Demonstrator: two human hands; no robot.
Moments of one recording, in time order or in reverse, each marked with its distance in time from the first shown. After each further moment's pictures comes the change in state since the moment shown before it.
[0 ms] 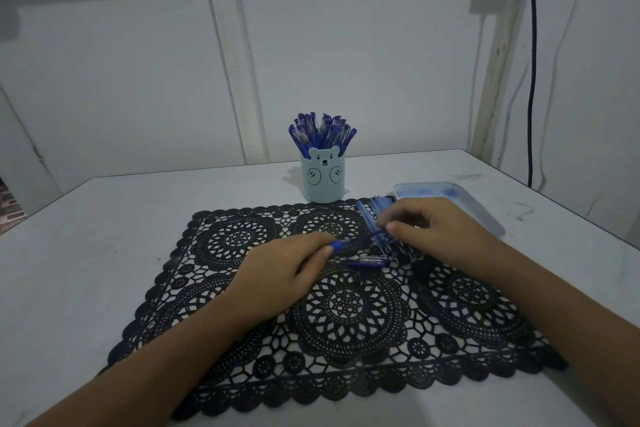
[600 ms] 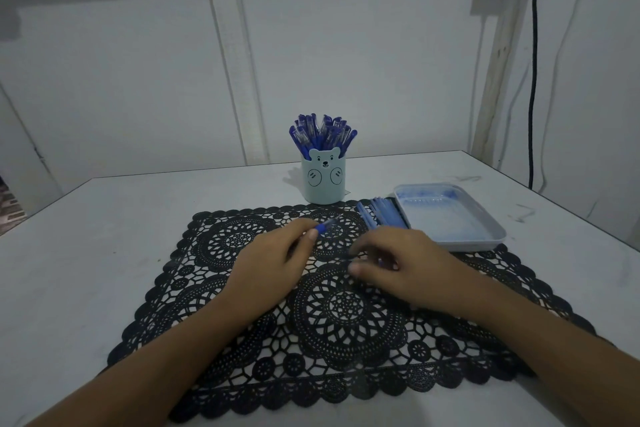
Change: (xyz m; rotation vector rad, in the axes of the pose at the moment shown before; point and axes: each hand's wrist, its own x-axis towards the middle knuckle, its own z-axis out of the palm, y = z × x) left_hand 0.004 -0.007 0.002 -0.110 0.114 -0.181; right_hand -0.009 -0.006 0.030 -0.296 -0.127 -0.182
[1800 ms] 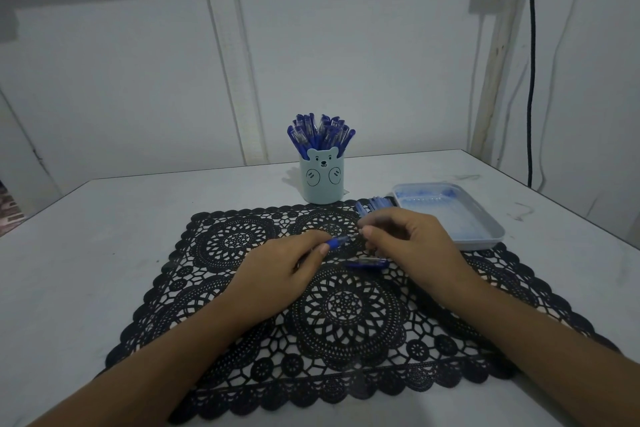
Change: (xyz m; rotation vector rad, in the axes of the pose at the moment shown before) left_hand -0.002 0.006 -0.001 0.045 -0.132 0.130; right_hand 0.003 -0.003 0.004 0.560 0.343 0.227
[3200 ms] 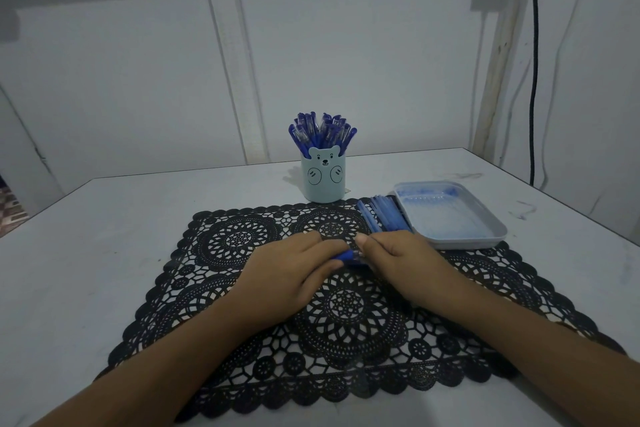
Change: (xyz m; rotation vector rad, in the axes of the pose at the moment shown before) left_hand -0.002 0.002 0.001 0.218 0.094 0.319; right_hand -0.002 0.004 0.009 -0.362 -0.208 -0.014
